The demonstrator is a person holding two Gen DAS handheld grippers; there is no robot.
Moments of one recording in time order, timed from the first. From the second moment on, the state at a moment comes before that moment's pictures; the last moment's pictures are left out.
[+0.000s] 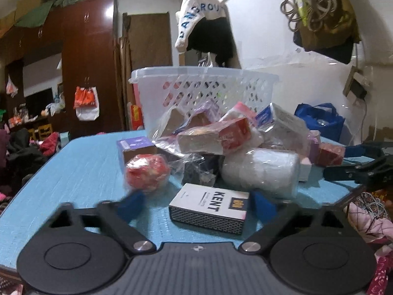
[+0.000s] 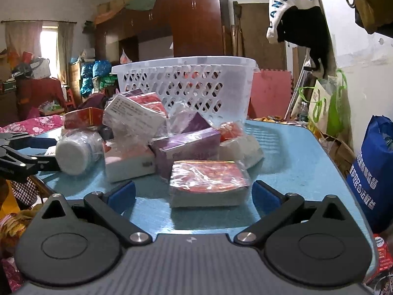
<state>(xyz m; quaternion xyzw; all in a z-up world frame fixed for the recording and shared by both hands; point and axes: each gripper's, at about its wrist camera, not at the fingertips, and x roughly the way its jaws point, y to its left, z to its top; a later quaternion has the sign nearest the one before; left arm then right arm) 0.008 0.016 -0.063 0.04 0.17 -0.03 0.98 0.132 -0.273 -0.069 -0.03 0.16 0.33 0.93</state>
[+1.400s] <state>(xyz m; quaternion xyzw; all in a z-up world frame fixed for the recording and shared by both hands) 0.178 0.041 0.081 -0.05 0.15 0.00 0.99 0.263 -0.213 0.071 -0.01 0.15 0.33 0.93</state>
